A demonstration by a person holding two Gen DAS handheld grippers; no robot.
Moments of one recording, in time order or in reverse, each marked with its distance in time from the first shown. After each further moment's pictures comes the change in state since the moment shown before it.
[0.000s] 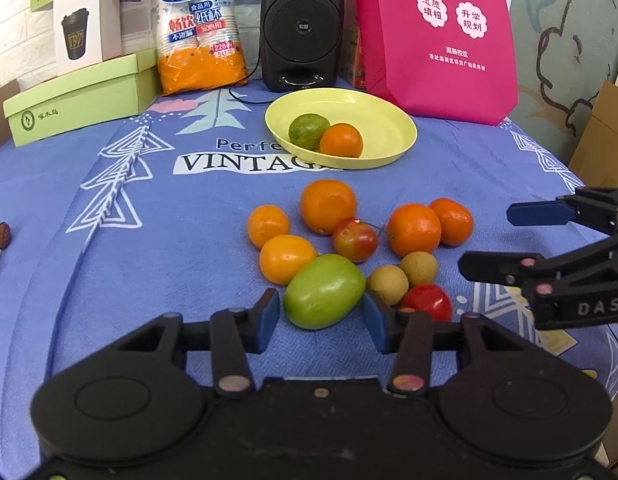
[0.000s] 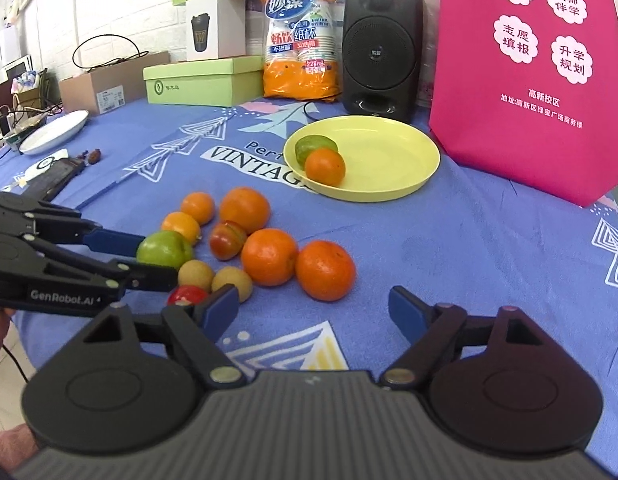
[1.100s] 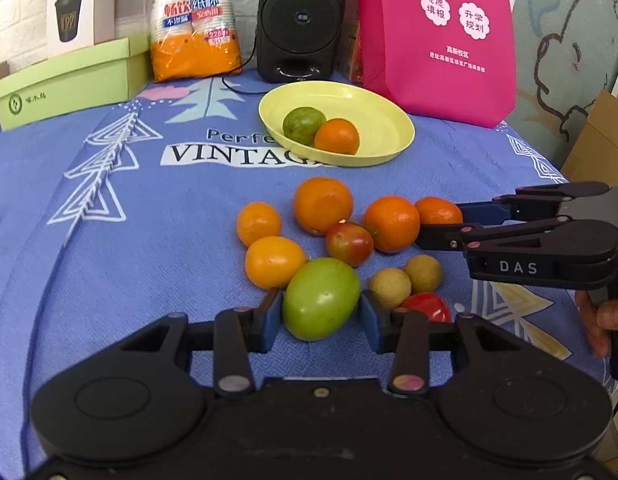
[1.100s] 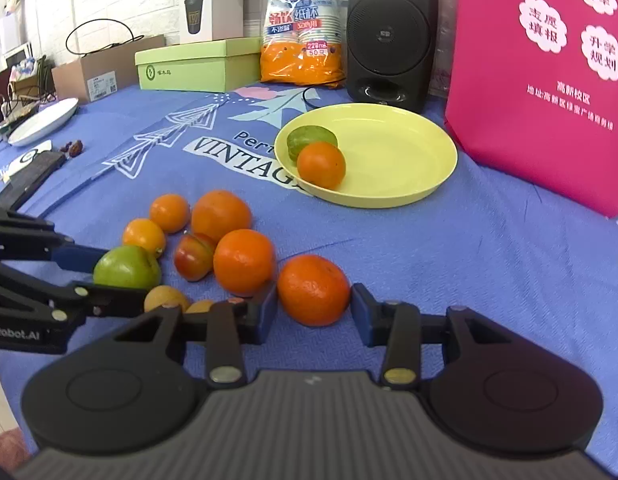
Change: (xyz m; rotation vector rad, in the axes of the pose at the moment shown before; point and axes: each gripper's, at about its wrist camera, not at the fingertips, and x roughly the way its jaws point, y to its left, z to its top) left arm 0.012 0.008 0.002 -0.035 0.019 -0.049; right arm 0.047 -0.013 0.017 -0.016 0.042 0.027
